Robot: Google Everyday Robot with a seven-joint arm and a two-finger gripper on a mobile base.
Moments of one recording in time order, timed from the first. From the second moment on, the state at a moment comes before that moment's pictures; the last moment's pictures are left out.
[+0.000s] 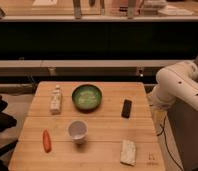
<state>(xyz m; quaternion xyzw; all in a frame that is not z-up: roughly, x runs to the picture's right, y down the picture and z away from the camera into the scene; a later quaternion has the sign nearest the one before) 0.286 0.105 0.684 -0.28 0.02 0.02 0.96</state>
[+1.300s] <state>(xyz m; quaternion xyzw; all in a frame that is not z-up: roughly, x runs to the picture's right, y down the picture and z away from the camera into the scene) 0.249 0.104 0.715 -0.28 0.02 0.04 0.96</state>
